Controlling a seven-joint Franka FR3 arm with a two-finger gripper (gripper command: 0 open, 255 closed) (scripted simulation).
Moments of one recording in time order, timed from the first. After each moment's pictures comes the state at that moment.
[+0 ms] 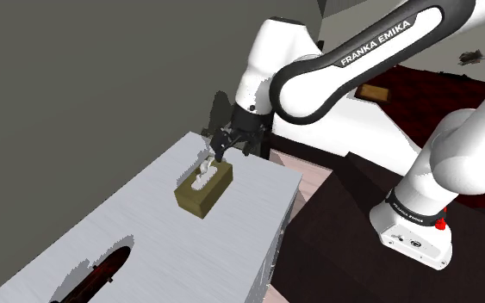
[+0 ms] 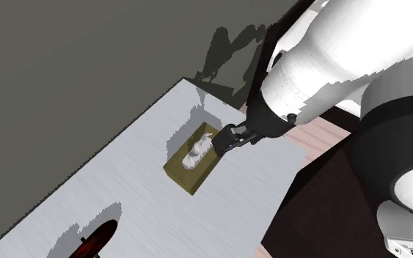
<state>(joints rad) 0.09 -0.21 0.51 -2.47 0.38 2.57 0.54</state>
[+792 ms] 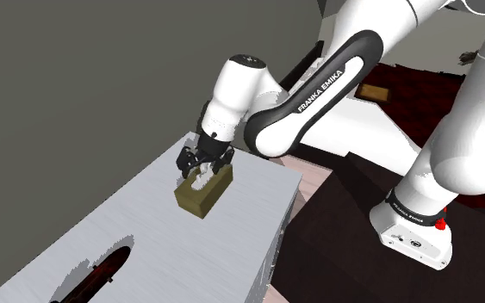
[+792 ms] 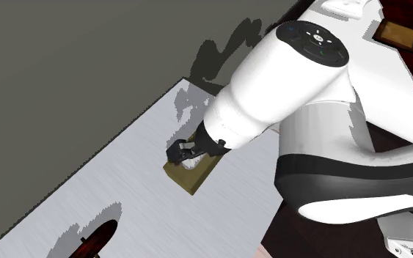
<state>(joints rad) 0.10 0.15 0.55 -2.30 0.00 2.83 0.94</state>
